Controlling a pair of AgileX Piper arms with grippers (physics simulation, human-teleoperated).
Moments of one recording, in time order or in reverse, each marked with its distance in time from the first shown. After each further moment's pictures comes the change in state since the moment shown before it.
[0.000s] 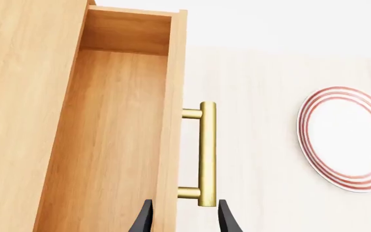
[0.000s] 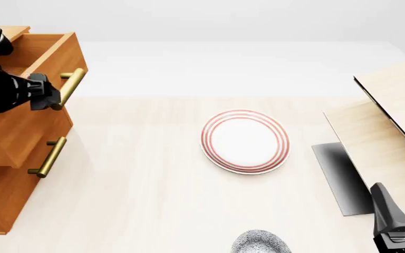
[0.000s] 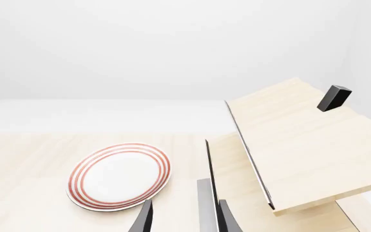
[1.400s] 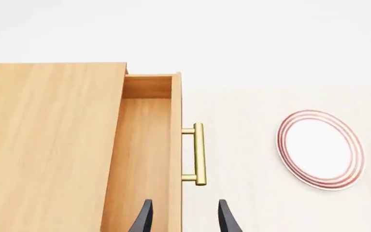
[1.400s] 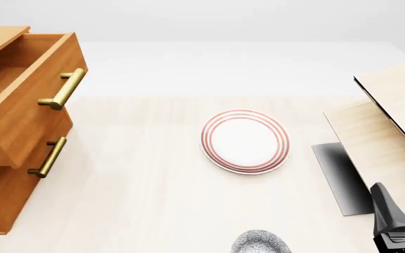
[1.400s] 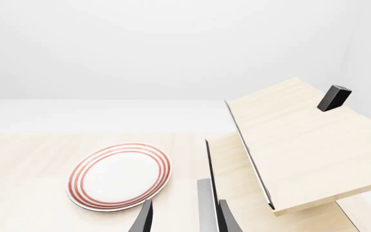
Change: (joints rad) left arm 0.007 -0.079 -0.486 0.380 0.097; right arm 0.000 0.000 0.000 0.000 0.000
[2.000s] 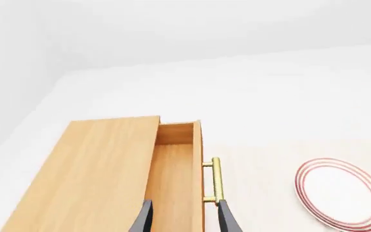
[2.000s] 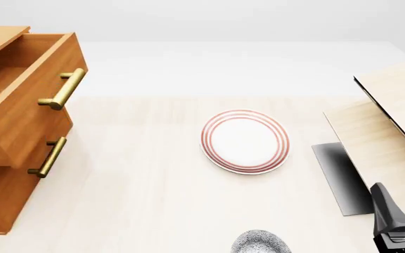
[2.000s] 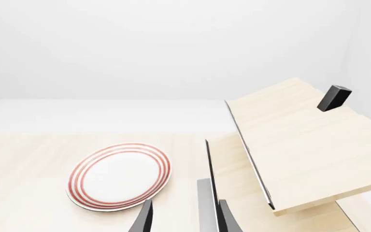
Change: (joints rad) left arm 0.065 -0.251 0.048 -0.157 0.110; right arm 0.000 0.000 0.000 0.000 0.000
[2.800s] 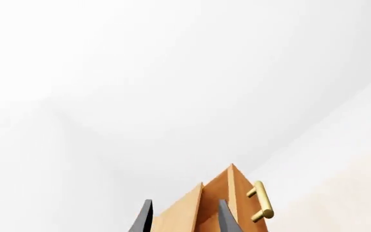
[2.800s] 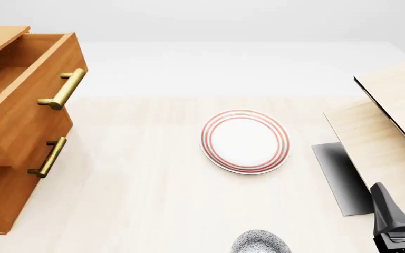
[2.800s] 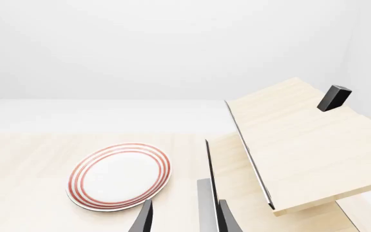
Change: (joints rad) left arm -0.198 -0.641 0.916 -0.836 0.692; right arm 0.000 0.000 0.000 0.000 0.000
